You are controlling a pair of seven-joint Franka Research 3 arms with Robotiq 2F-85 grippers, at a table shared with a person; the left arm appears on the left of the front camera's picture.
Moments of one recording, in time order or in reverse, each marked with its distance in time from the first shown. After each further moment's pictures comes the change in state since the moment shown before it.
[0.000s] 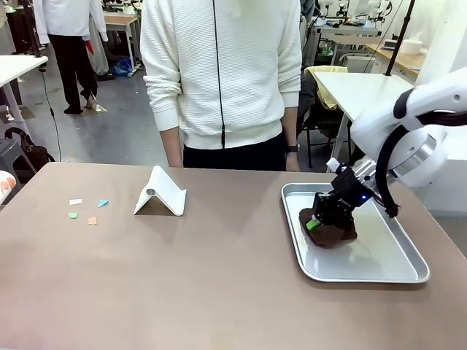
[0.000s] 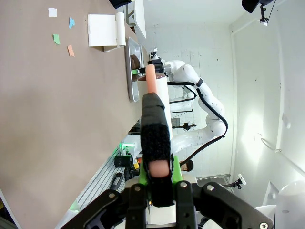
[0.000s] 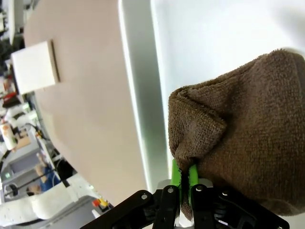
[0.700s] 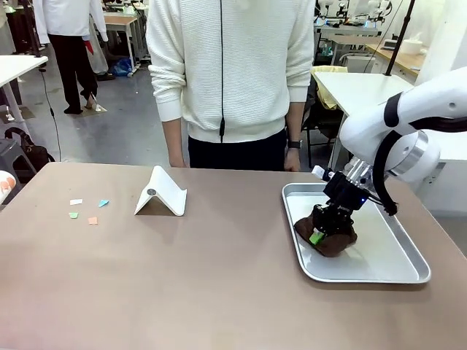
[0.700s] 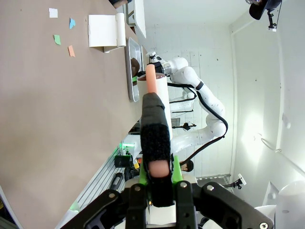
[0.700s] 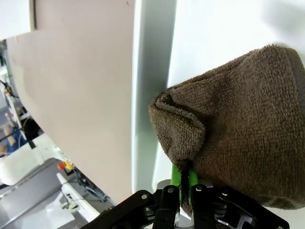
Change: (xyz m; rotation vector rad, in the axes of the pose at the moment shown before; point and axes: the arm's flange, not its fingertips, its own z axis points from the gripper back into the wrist) left arm 0.000 0.000 0.000 0.000 0.000 0.000; right arm -0.009 0.012 -0.006 -0.126 0.180 0.193
